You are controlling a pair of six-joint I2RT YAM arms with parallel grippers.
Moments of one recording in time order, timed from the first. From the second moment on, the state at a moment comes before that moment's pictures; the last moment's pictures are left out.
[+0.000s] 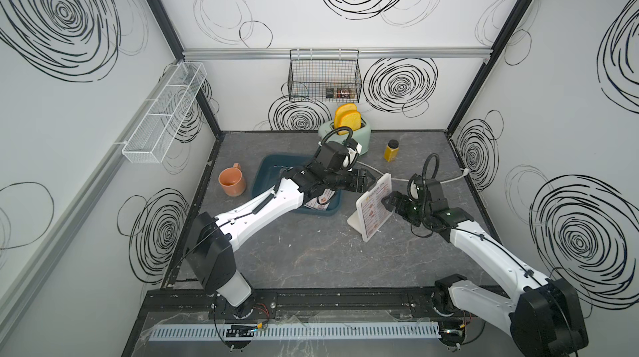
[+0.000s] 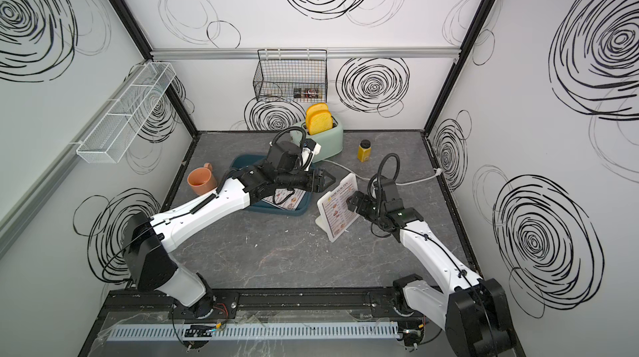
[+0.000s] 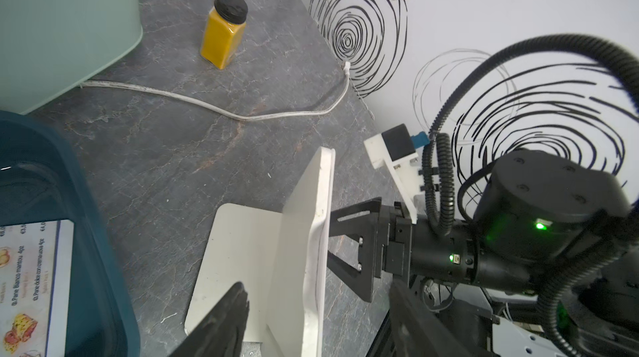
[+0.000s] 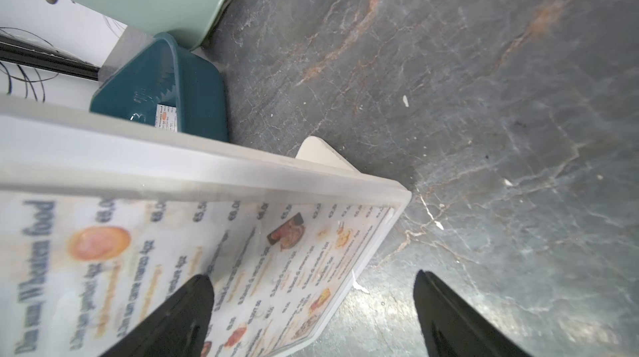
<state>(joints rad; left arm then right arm) -0.76 1.62 1.42 -0.39 0.32 -0.55 0.32 1.07 0.64 -0.38 -0.20 0.75</state>
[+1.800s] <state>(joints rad) -0.81 1.74 1.71 -0.59 0.25 -0.52 0.29 0.94 0.64 -0.48 -0.16 0.69</state>
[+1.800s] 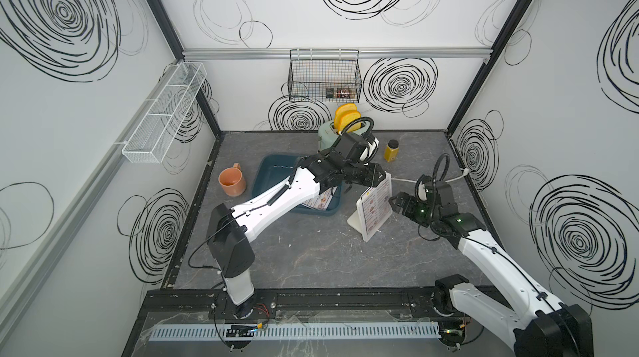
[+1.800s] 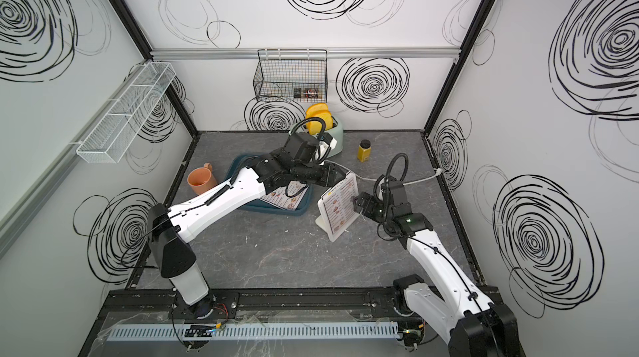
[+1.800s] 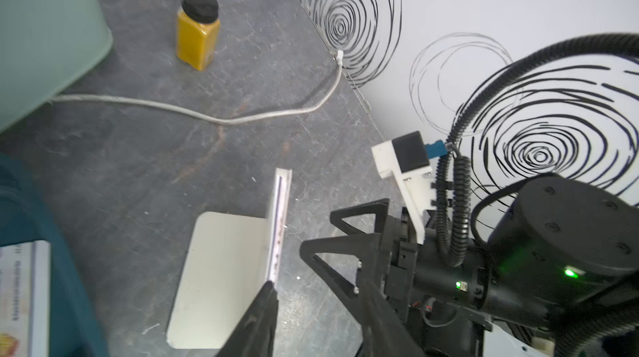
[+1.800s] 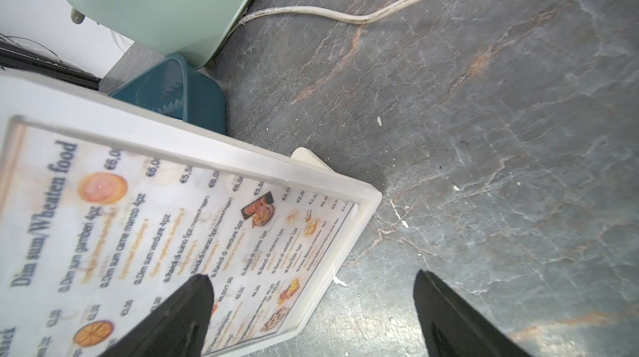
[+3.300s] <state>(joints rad) -0.81 1.80 1.69 -0.62 0.30 -0.44 0.26 0.92 0.64 -0.50 -0.16 0.67</state>
